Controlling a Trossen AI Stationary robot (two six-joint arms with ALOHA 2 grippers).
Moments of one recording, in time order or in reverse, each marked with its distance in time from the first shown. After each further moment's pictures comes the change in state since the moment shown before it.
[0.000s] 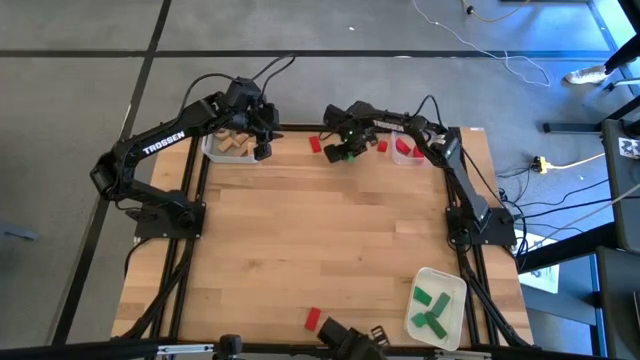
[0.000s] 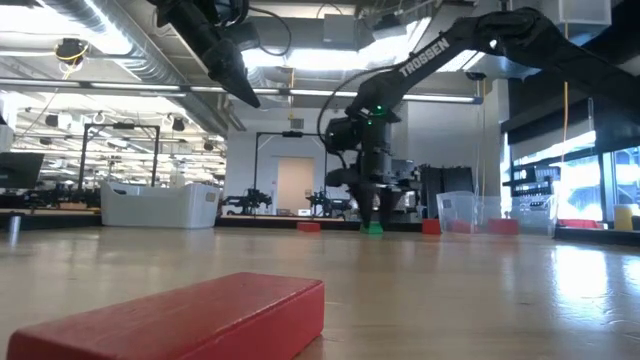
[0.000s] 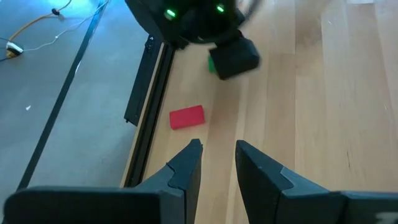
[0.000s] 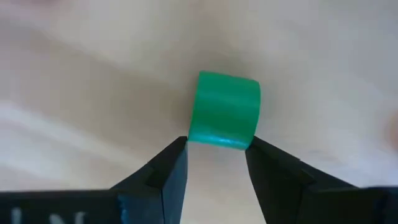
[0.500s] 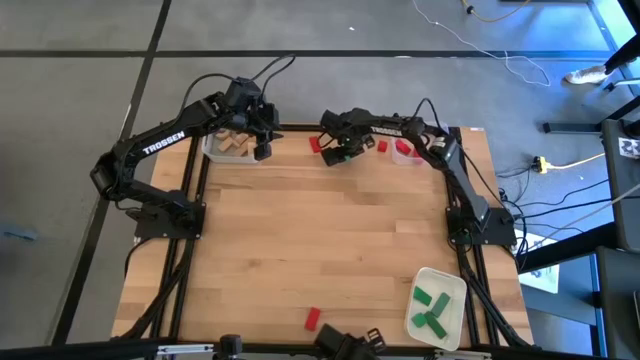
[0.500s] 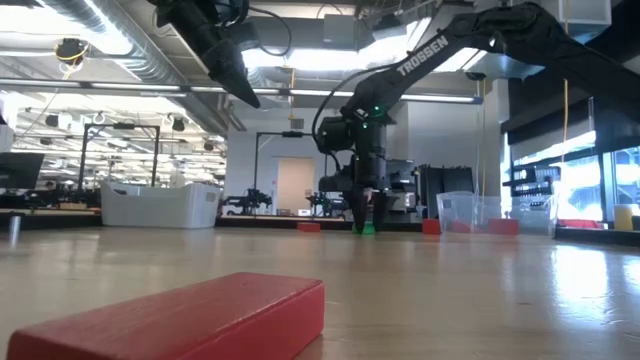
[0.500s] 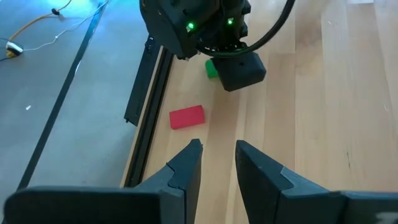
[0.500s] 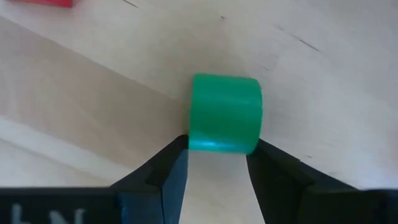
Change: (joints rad) left arm 0.000 0.000 0.000 0.000 0.000 0.000; right arm 0.049 -0.004 -0.051 0.104 0.090 0.028
